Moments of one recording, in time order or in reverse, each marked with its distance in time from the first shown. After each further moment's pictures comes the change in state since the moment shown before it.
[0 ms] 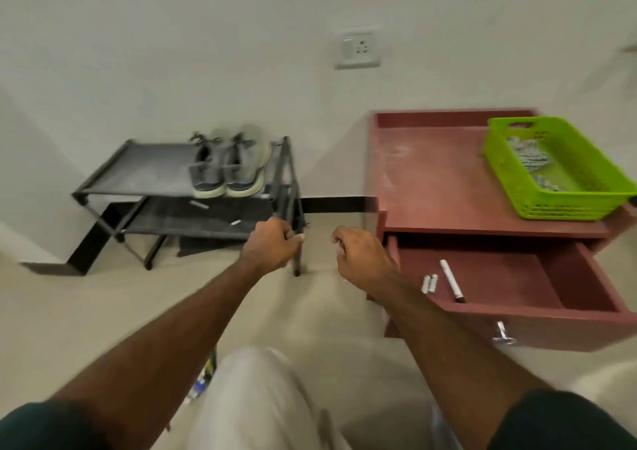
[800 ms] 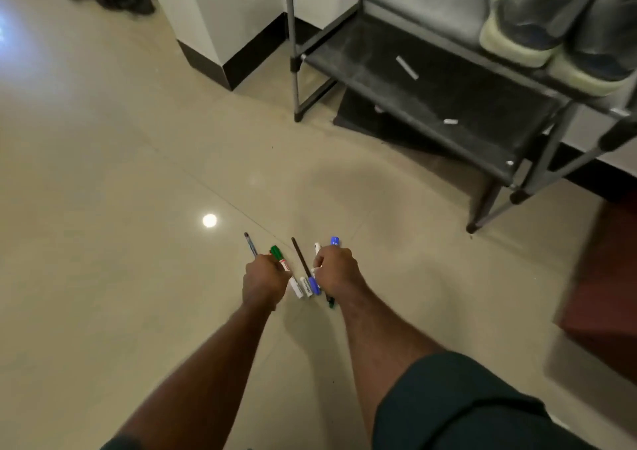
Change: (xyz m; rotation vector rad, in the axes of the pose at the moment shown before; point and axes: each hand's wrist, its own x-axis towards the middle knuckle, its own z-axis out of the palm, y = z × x) left_hand -0.101 -0.480 0.082 -0.341 0.189 -1.018; right_hand 0.017 -0.201 0.465 -0.121 -0.720 0.048
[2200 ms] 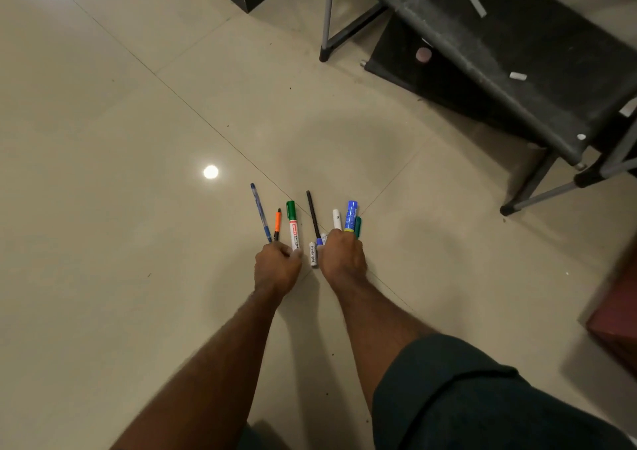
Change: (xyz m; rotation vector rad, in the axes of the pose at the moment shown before) left_hand 0.015 -0.066 0.073 -0.239 0.038 -0.021; right_hand 0.022 0.022 0.071 -0.228 0.125 -0.046
